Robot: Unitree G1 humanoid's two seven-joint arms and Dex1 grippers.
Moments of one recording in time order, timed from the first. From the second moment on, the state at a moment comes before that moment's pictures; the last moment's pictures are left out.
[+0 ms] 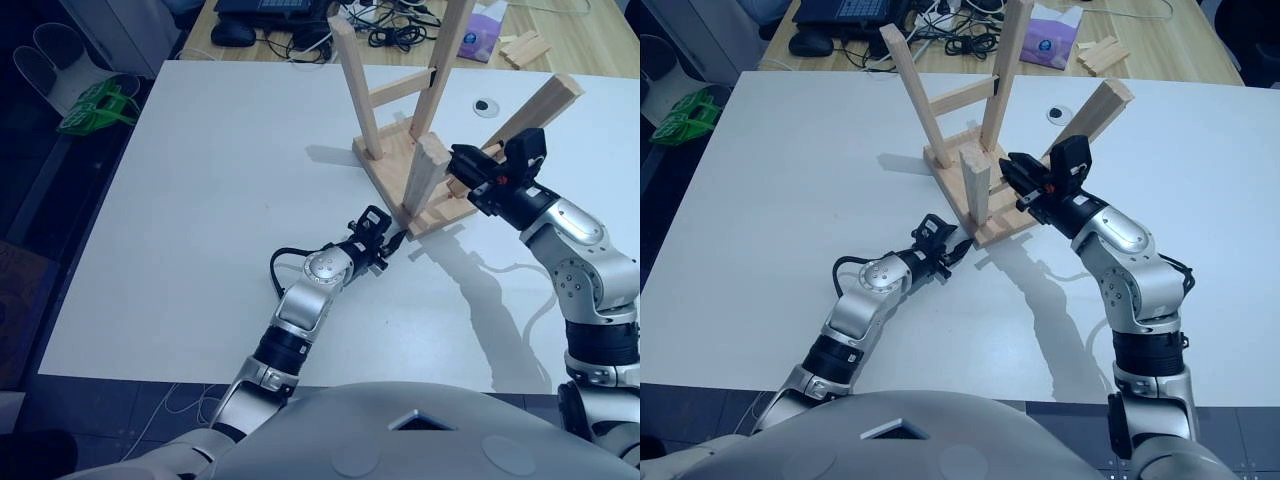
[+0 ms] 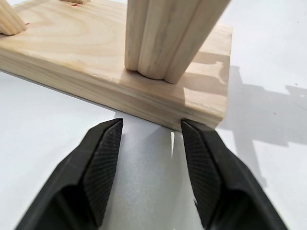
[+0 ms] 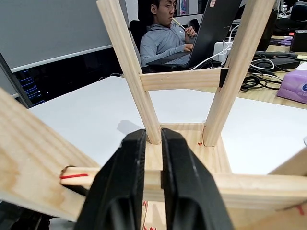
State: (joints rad) left arm -0.08 0.02 -0.38 0.09 0.01 0.38 -0.38; right arm -0.13 -0.43 0.02 -0.27 0.55 0.53 0.44
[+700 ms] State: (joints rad) left arm -0.07 0.04 -0.38 0.06 0.01 0.40 -0.41; right arm -0.28 -0.45 0.12 -0.04 0.42 0.43 0.52
